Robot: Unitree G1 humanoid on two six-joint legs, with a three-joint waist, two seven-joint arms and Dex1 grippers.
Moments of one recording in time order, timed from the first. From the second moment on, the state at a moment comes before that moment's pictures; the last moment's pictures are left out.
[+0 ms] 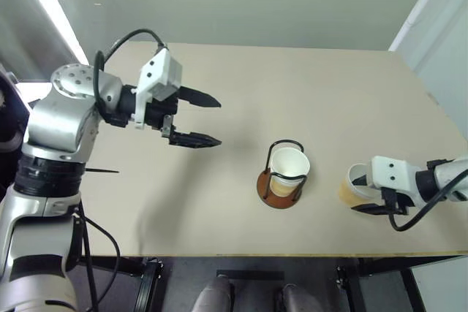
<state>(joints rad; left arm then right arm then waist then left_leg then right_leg) -0.92 0.88 -0.09 0.04 -0.43 0.53 -1.43 -0.18 -1.23 0.01 -0.35 0.25 0.44 1.21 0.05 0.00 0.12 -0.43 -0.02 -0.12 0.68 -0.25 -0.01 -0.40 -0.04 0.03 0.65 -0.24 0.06</state>
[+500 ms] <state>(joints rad) -0.90 0.88 -0.09 0.04 -0.43 0.53 -1.43 -0.17 -1.23 0.01 -0.34 0.22 0.41 1.21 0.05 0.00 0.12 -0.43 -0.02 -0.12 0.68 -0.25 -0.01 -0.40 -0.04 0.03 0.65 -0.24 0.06</state>
